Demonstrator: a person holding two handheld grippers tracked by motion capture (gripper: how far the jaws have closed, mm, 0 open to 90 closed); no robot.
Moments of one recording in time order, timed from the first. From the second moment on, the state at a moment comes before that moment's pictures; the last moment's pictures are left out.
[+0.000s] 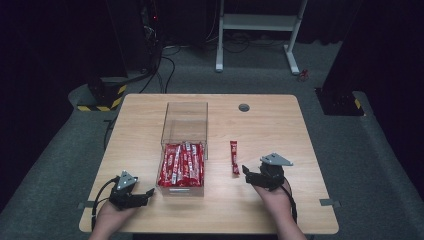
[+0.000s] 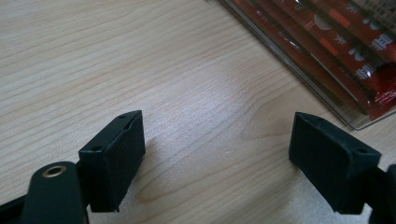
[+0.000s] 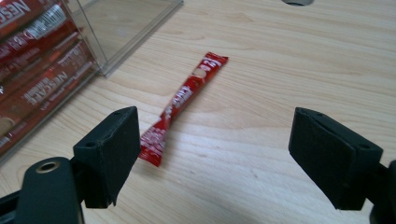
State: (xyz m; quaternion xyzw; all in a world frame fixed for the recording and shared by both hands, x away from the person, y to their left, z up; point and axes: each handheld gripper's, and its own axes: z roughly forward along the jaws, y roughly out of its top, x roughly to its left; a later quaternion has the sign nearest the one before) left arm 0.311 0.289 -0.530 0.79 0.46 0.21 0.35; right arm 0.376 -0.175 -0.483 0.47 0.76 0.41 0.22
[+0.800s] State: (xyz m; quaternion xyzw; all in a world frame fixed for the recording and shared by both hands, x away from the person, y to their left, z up) left arm 0.311 0.289 -0.530 0.79 0.46 0.21 0.35; right arm 0.352 -0.241 -0.503 0.51 0.74 0.36 0.23
